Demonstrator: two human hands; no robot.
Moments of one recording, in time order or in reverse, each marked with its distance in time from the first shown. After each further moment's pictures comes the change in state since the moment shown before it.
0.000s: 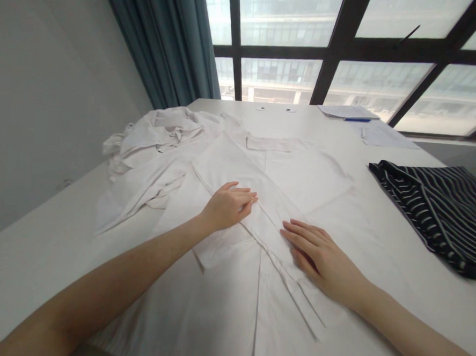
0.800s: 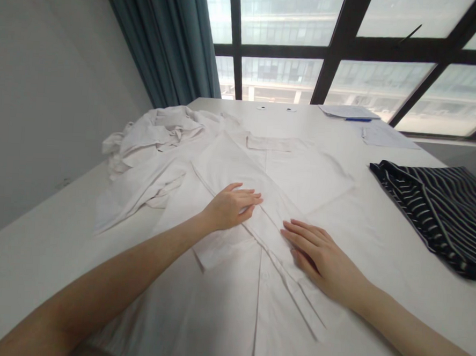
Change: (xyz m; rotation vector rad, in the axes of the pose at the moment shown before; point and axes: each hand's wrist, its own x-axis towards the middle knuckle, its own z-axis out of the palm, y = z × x) left_hand 0.000 -0.001 -0.003 -0.086 -0.114 0.053; right_hand 0.000 0.001 0.001 0.004 0.008 -0.005
